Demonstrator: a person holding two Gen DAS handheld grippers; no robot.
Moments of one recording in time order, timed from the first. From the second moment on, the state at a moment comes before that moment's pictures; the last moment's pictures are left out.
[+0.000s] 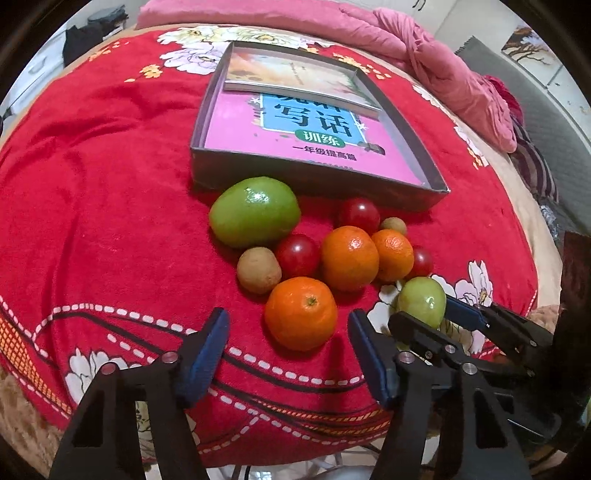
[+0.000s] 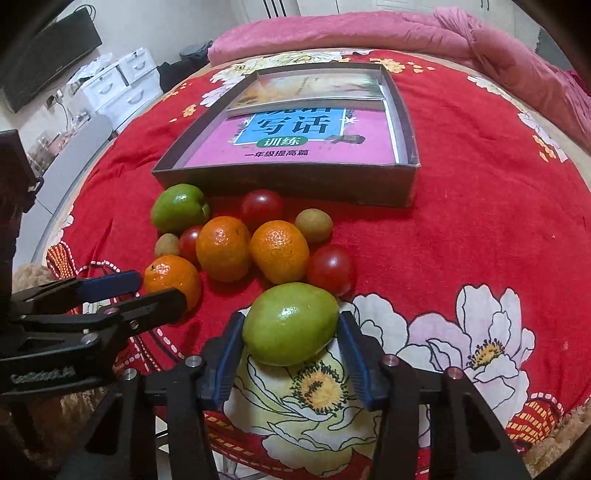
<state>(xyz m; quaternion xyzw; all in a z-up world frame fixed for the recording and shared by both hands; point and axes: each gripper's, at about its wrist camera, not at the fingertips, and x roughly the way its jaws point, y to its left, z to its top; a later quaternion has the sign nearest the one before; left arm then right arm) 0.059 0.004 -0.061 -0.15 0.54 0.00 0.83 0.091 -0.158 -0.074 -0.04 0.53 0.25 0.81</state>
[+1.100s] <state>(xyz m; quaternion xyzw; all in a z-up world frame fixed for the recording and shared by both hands) 0.067 0.018 -0.013 -0.16 0.48 -0.03 0.86 0.102 -0.185 -0.026 -0.01 0.44 0.25 0.86</state>
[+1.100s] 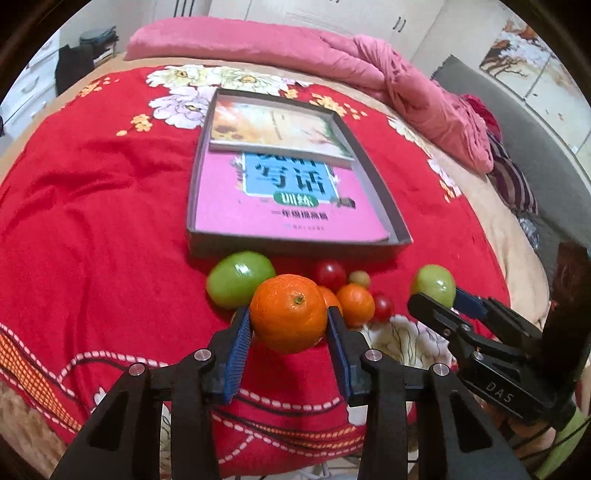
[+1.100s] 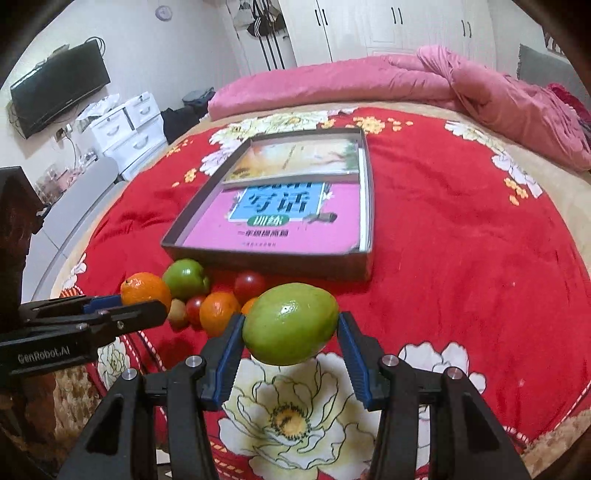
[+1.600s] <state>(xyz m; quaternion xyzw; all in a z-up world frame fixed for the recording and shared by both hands) 0.110 0.033 -0.002 -0.16 0.46 0.00 0.87 0.136 -0.181 -0.008 -0.02 0.39 0.26 0.88</state>
